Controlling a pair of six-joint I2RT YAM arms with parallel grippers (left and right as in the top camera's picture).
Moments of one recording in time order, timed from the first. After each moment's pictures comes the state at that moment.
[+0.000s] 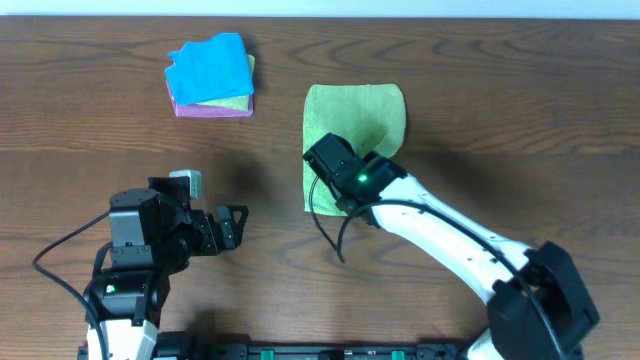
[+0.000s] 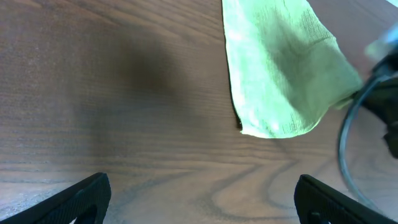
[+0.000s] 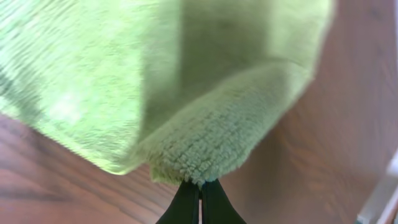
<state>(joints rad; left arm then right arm) 0.04 0.79 0.60 -0.66 0.46 -0.22 0.75 1.74 1.22 -0.82 0.51 -0.18</state>
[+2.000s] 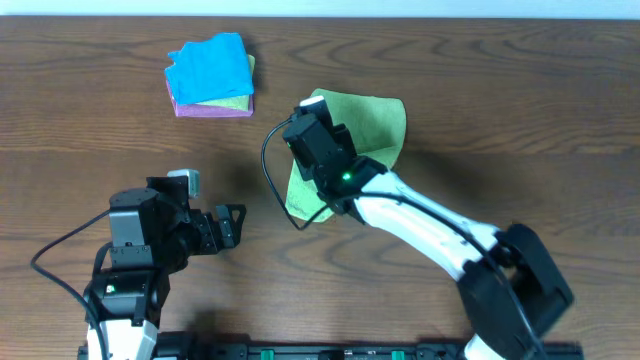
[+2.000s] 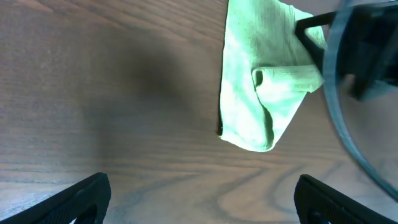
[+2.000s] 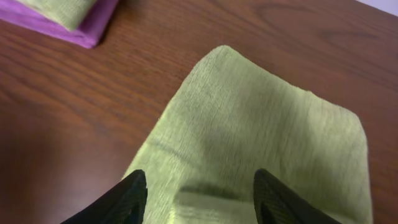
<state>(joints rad) 0.04 0.79 0.60 -0.66 0.44 -0.22 0.75 1.84 1.24 -0.25 0.42 0.23</state>
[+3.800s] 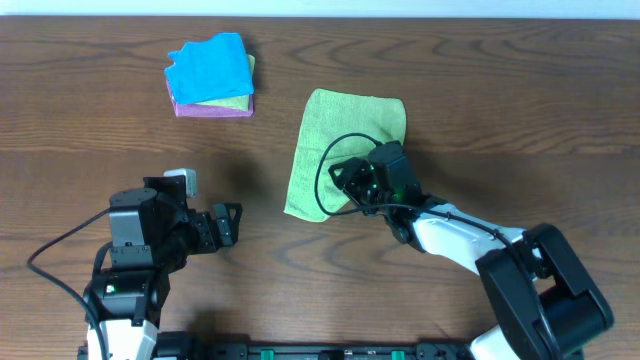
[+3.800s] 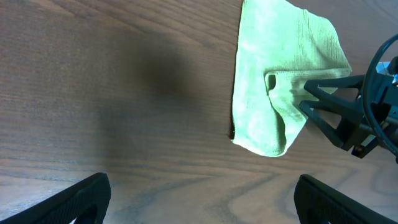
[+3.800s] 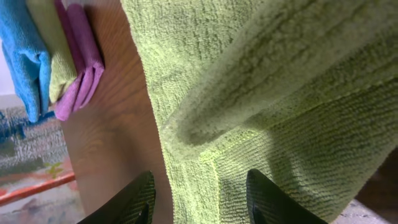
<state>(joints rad) 0.04 0.79 0.60 -0.66 0.39 -0.23 0.51 1.72 0.70 0.29 -0.22 1.24</state>
